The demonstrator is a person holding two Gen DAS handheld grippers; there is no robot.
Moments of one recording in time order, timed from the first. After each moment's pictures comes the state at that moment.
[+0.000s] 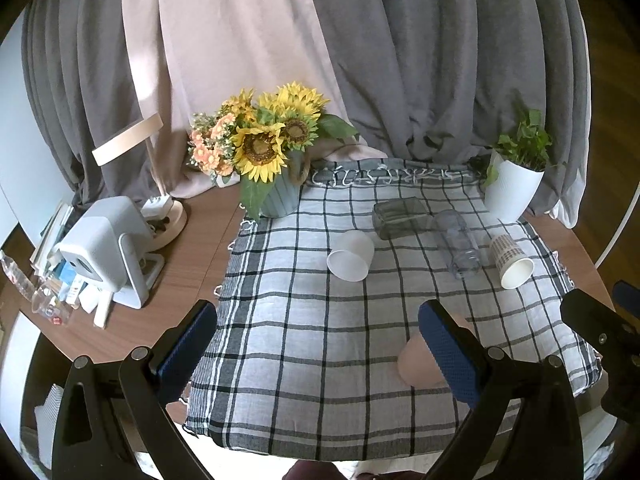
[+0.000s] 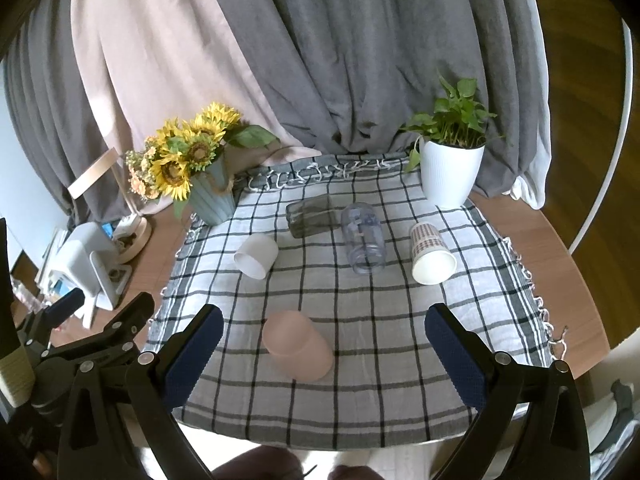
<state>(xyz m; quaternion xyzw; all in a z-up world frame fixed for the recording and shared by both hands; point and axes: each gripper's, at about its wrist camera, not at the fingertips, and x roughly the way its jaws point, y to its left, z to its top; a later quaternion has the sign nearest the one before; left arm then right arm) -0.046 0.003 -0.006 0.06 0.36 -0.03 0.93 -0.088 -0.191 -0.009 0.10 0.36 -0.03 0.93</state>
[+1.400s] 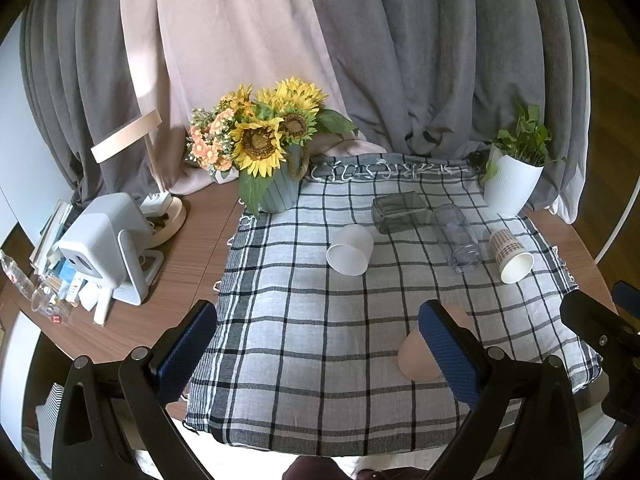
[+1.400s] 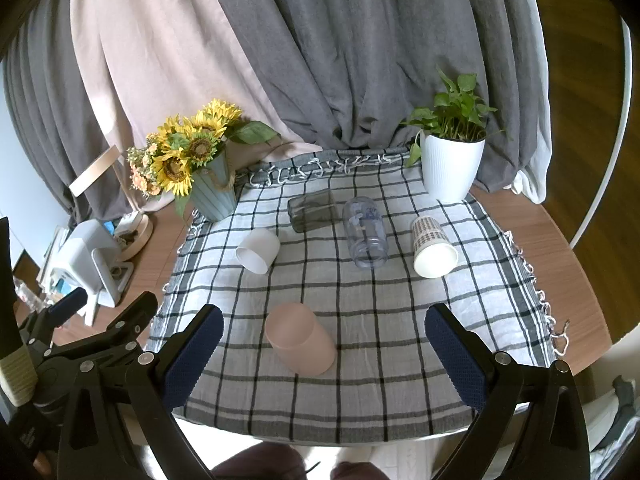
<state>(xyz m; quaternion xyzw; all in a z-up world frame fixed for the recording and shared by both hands) -0.048 0.001 -0.006 0.06 0.37 -0.03 0.93 -0.090 -0.189 -0.009 0.10 0.37 -0.03 0.93</state>
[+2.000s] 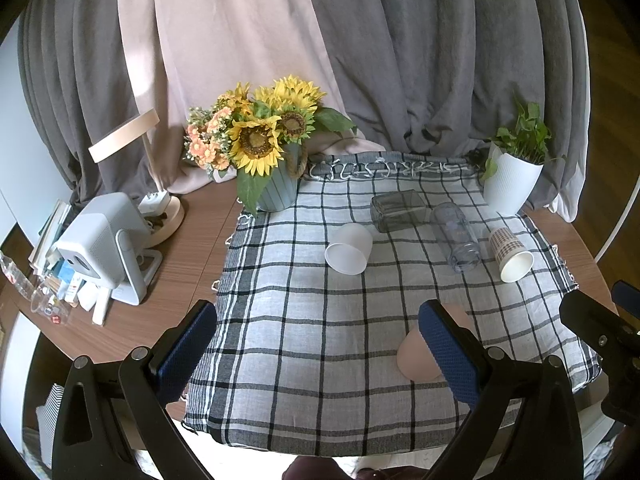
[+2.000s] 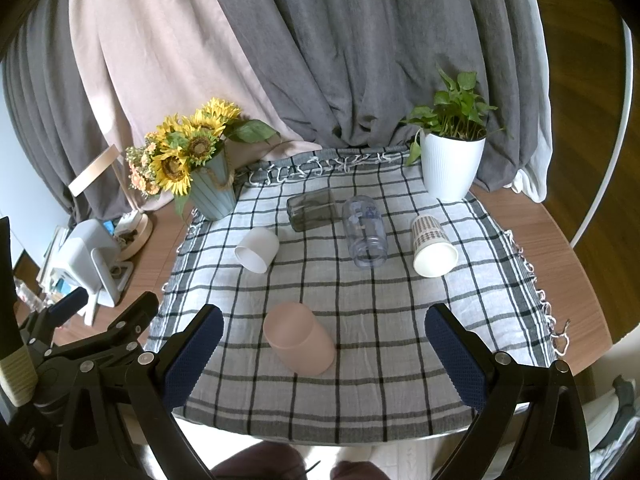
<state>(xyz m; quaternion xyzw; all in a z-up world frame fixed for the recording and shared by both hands) -0.048 0.000 -0.006 0.06 0.37 -0.03 0.93 -0.090 -0.189 -0.010 0.10 0.37 -0.03 0.92</state>
